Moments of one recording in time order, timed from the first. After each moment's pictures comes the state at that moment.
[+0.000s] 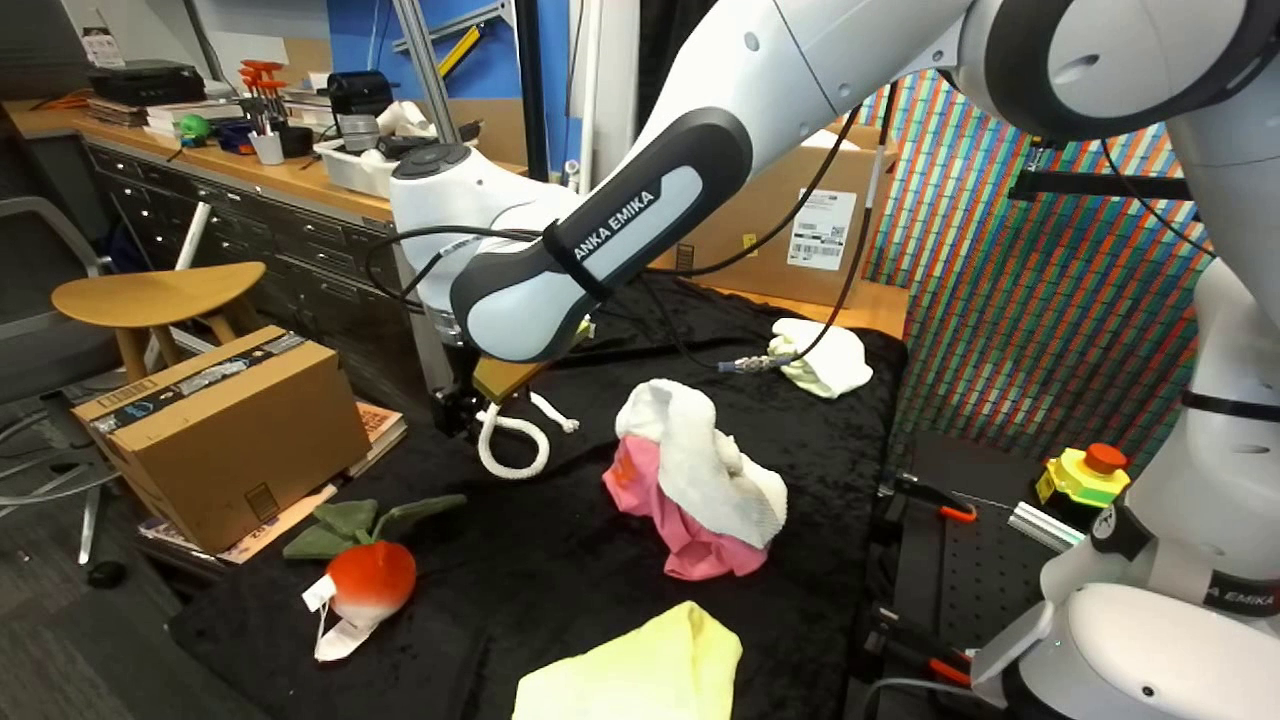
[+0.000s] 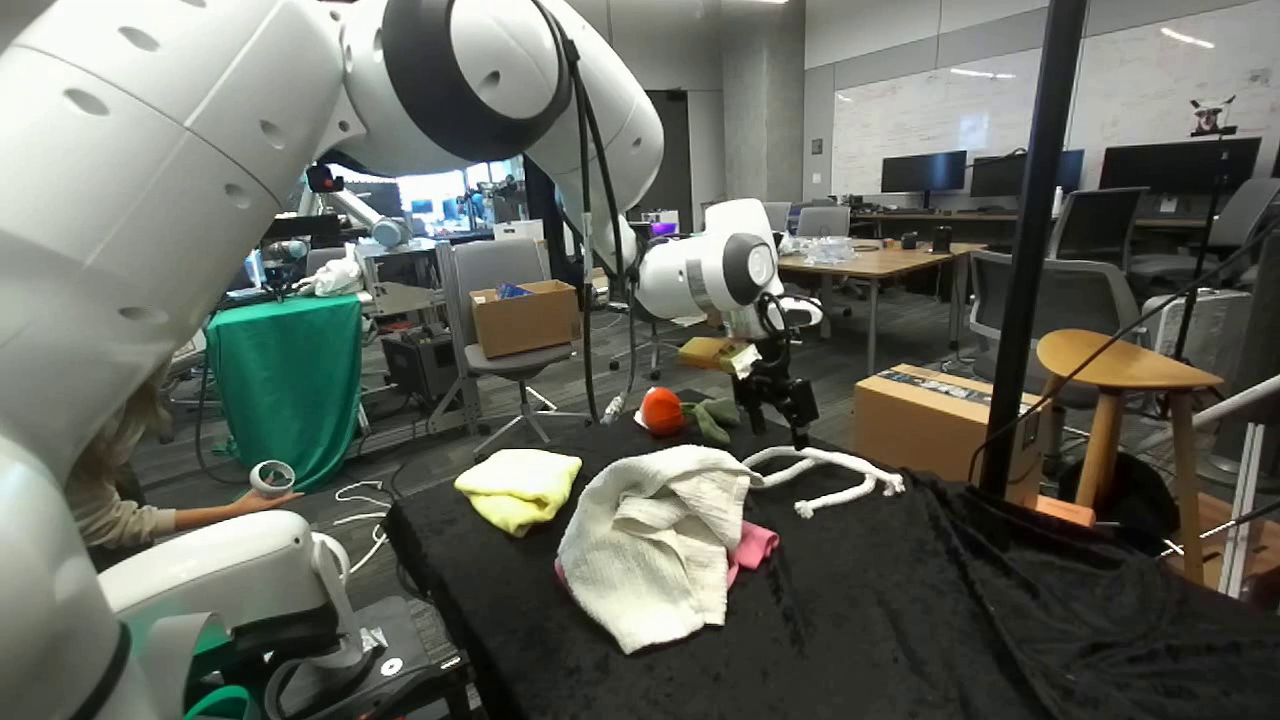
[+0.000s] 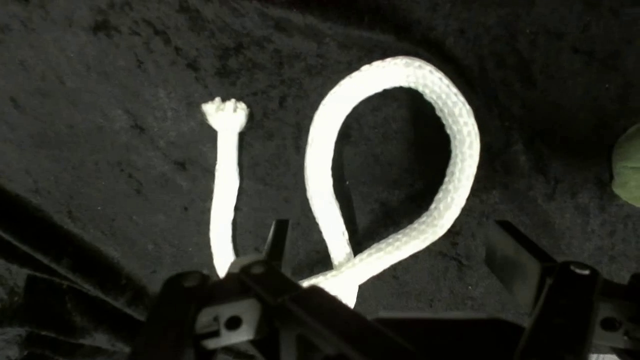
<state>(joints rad) 0.30 0.74 -0.03 -1.52 -0.24 2.30 0.53</state>
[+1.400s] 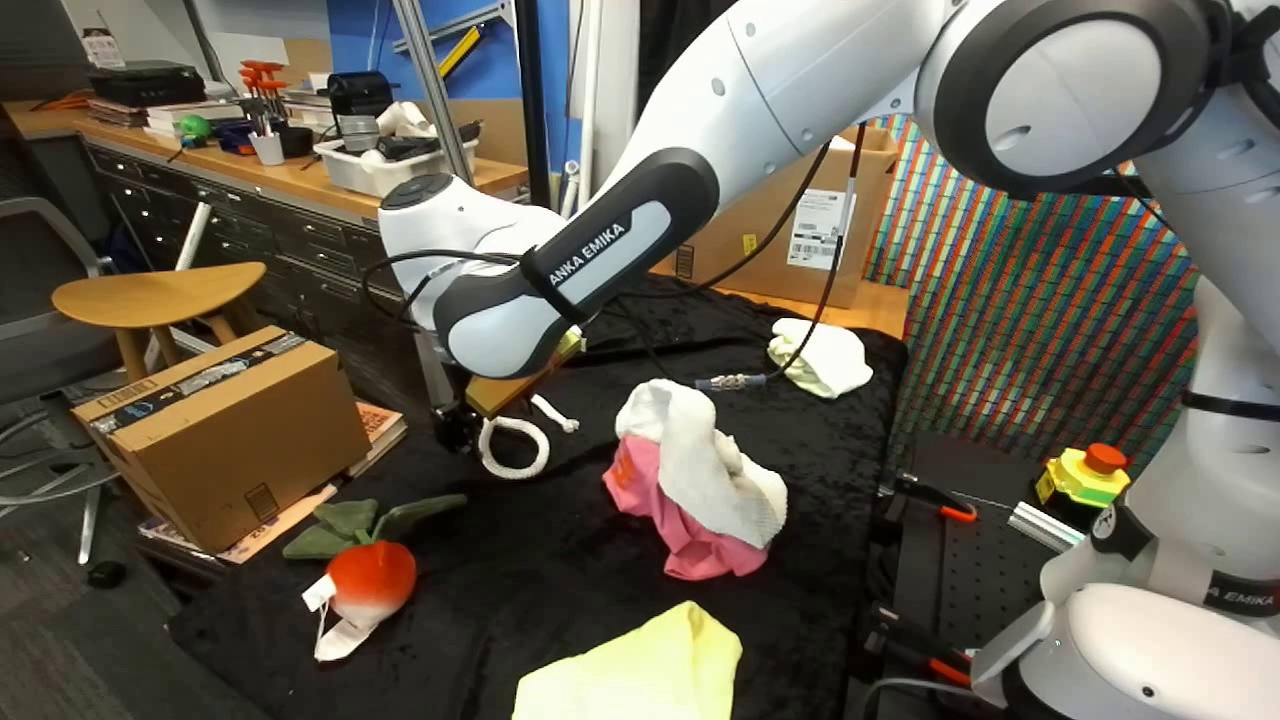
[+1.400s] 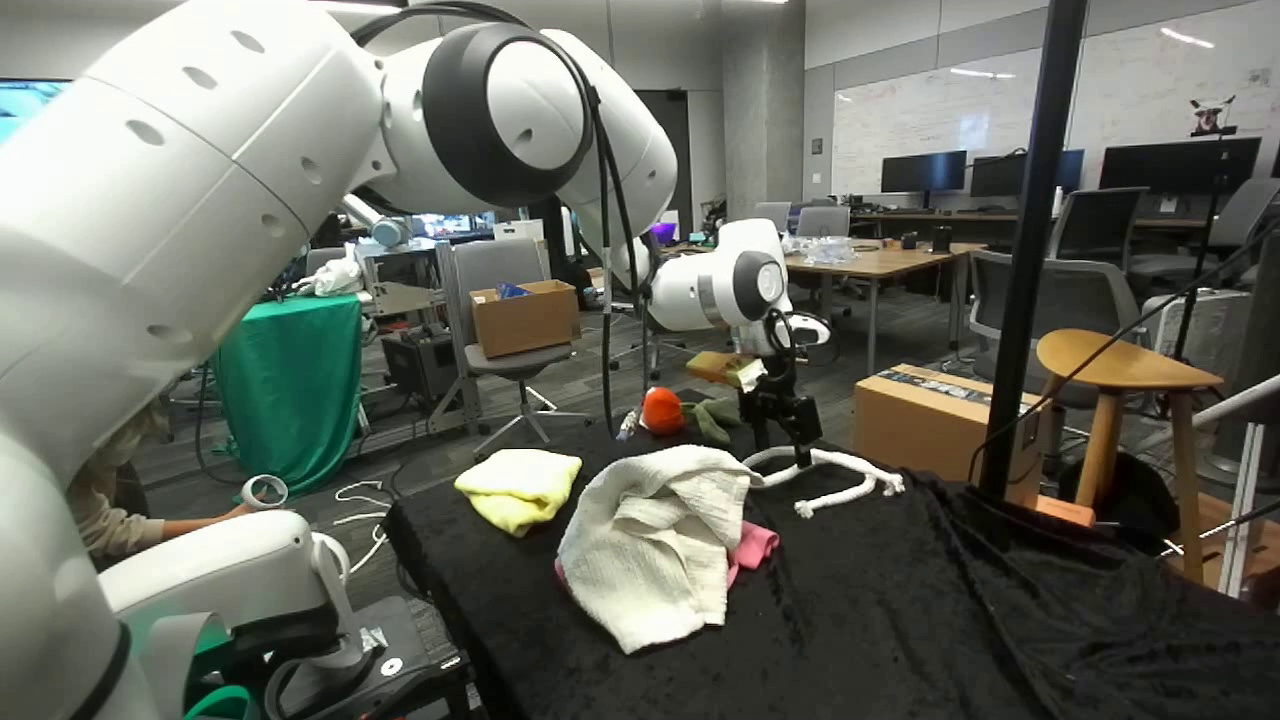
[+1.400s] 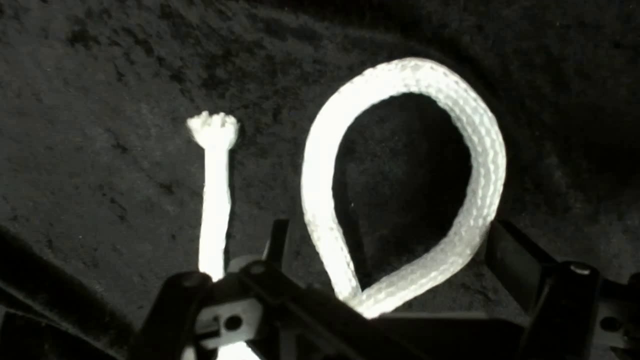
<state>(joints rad) 0.30 0.84 -0.04 -1.40 -0.22 2.22 0.53</state>
